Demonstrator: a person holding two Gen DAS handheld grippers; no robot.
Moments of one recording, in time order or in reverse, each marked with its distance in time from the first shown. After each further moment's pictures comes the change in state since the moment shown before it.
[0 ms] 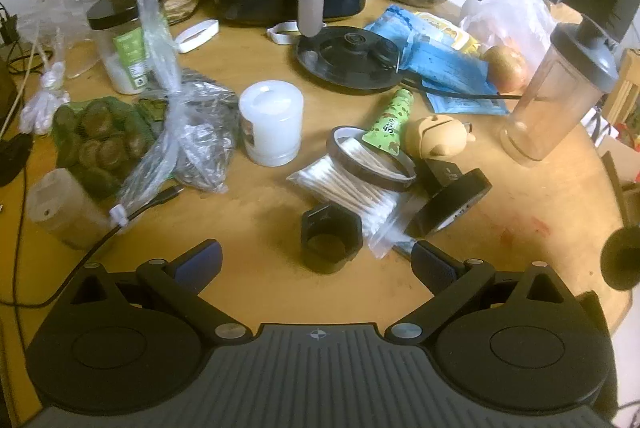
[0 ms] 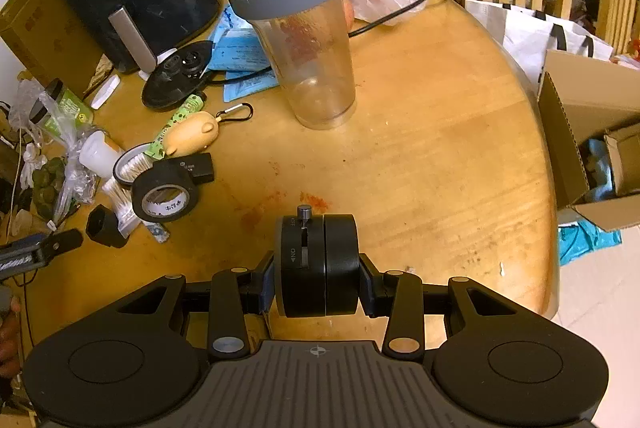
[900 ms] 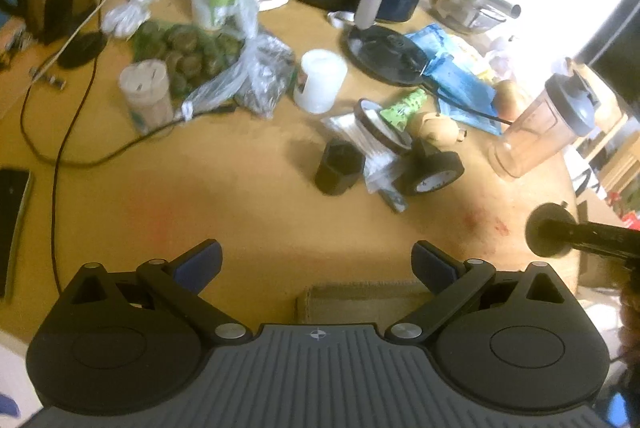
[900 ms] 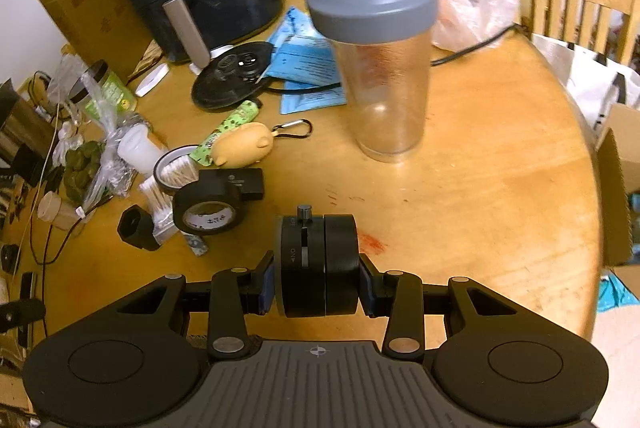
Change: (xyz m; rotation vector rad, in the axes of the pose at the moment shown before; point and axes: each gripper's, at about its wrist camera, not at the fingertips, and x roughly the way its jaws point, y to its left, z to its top) left arm -0.084 0.013 -0.042 -0.267 0.048 -0.001; right arm 0.014 0.025 0.026 -0.127 -0.012 0.102
